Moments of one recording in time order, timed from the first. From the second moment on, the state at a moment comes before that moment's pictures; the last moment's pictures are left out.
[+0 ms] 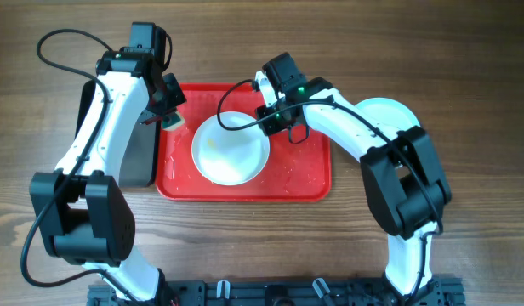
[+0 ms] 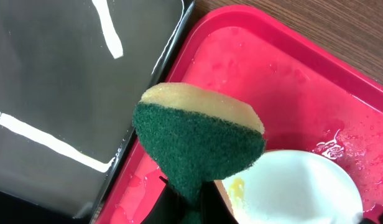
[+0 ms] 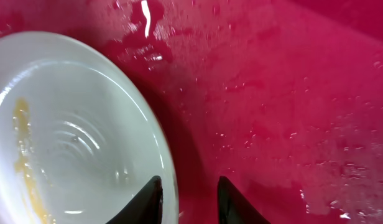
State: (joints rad) left arm -0.09 1.83 1.51 -1.02 -0.08 -0.54; right arm 0.53 2.09 1.48 -0.59 -0.22 0.10
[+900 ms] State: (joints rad) left arm -0.09 1.85 1.51 -1.00 -0.01 -0.54; right arm 0.53 2.14 1.48 -0.63 -0.31 0.66
